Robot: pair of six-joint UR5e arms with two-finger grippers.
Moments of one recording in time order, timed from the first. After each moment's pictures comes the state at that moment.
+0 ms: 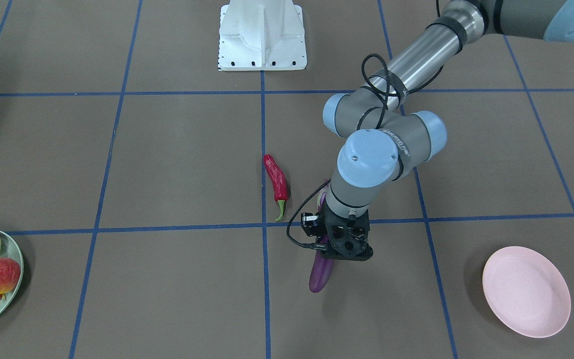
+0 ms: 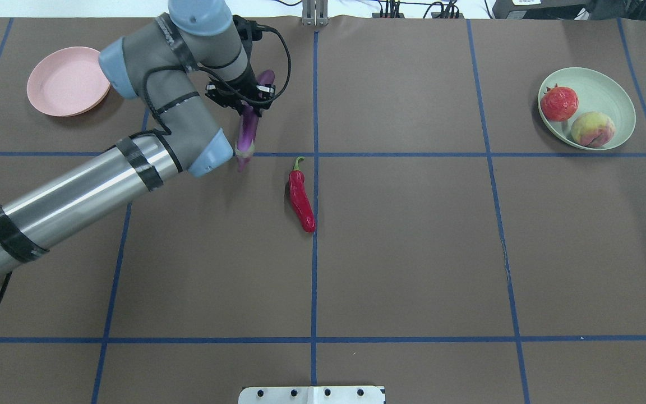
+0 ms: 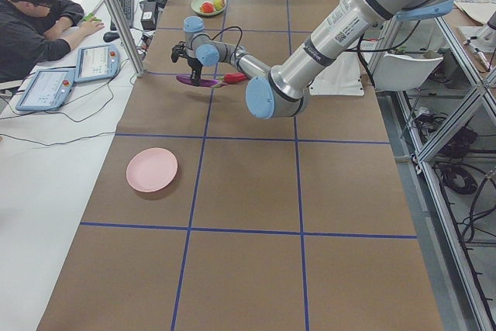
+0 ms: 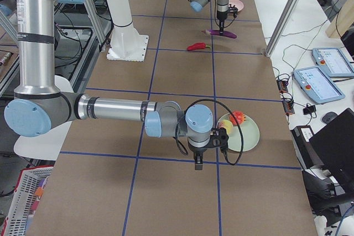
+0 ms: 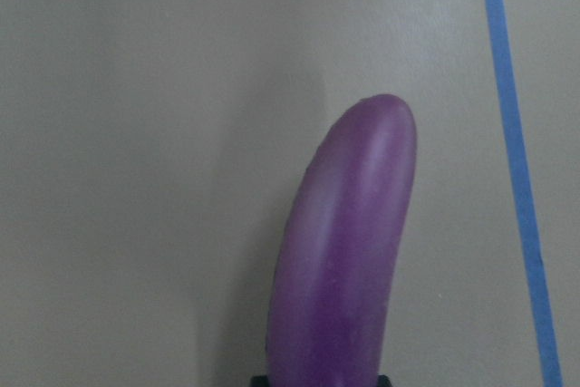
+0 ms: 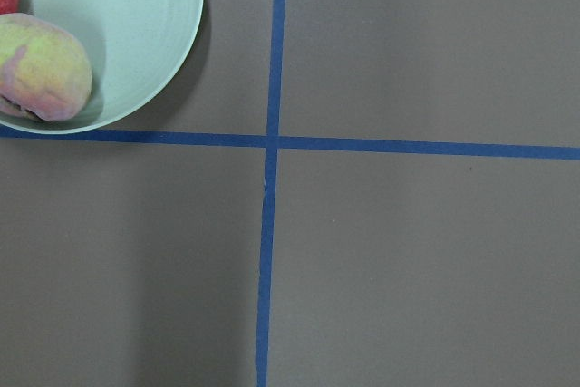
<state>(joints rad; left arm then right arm) -0.86 -2.47 -1.10 -1.88 -2.08 -0.84 1.61 -1.63 1.61 -1.48 2.36 -0.01</state>
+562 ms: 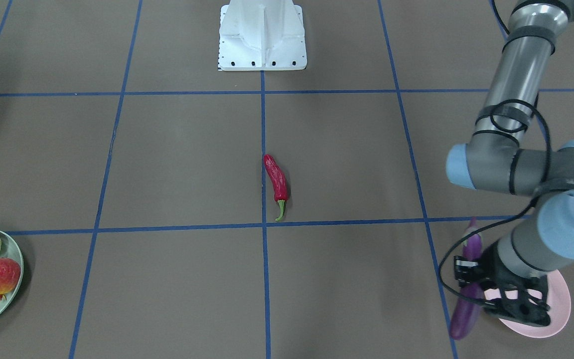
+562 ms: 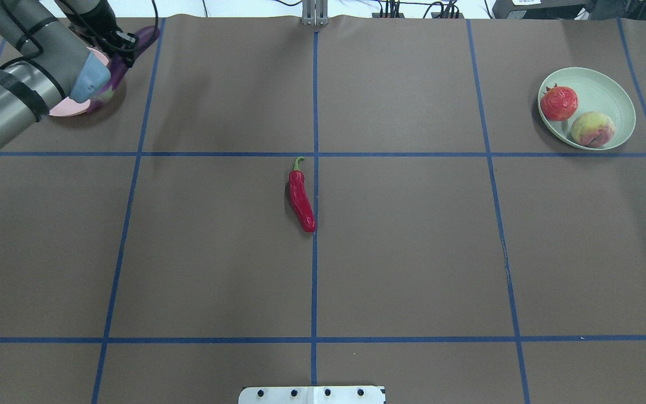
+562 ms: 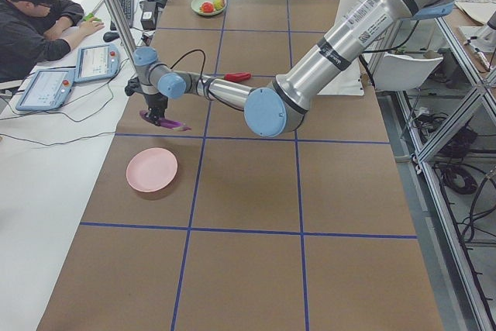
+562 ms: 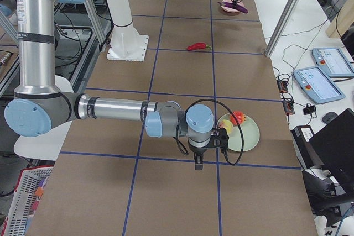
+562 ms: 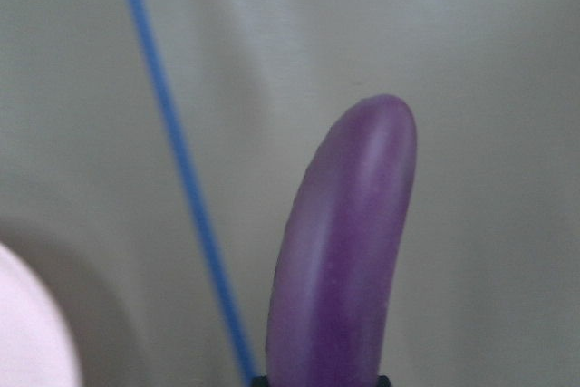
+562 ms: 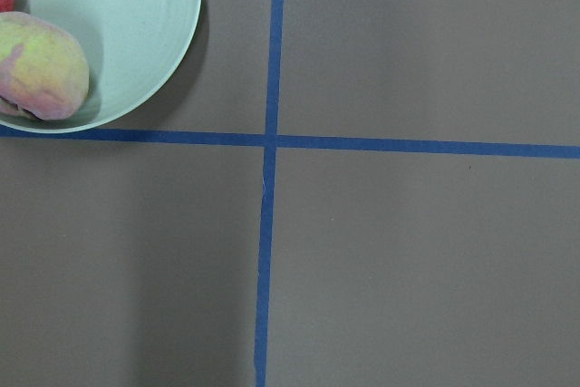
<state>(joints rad) -1.13 -2.37 -0.91 -1.88 -2.12 -0.28 1.61 -1.63 1.61 -1.48 2.35 0.00</state>
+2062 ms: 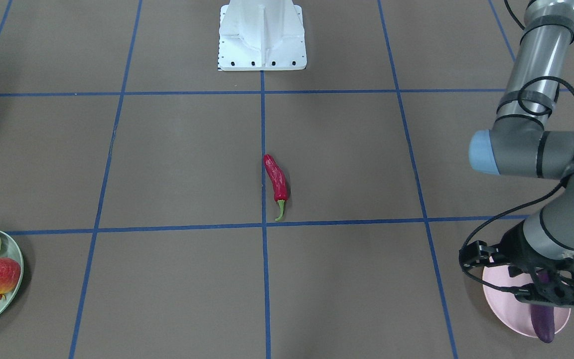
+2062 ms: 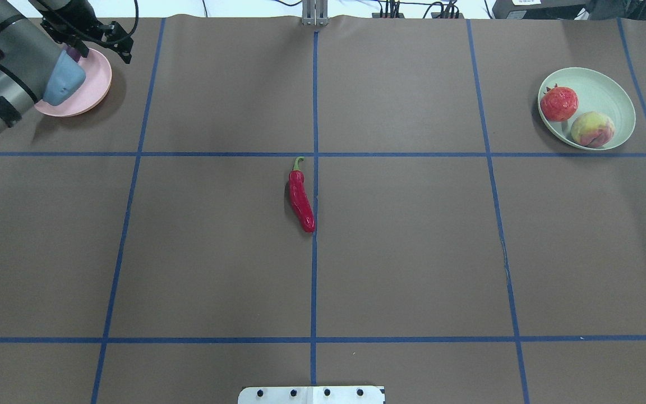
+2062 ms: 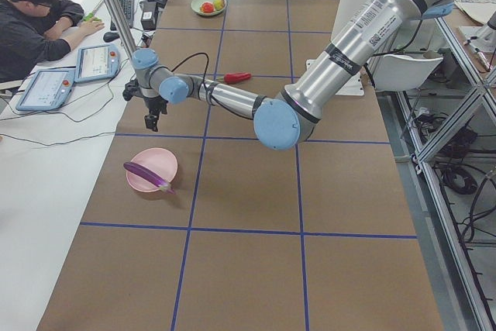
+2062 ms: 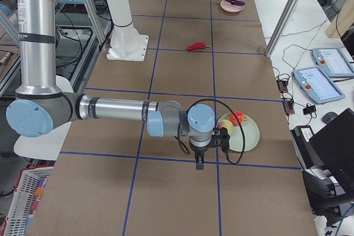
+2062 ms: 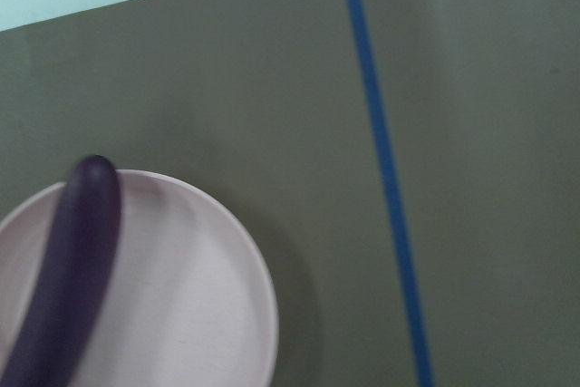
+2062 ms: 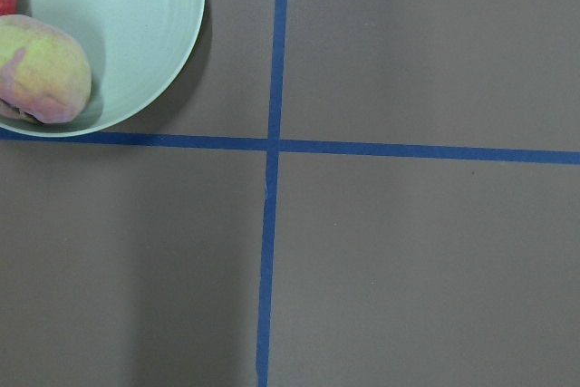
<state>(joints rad) -1.07 -2.29 -1.19 -1.83 -2.21 -0.63 1.60 -1.62 1.61 -1.48 2.35 0.00</state>
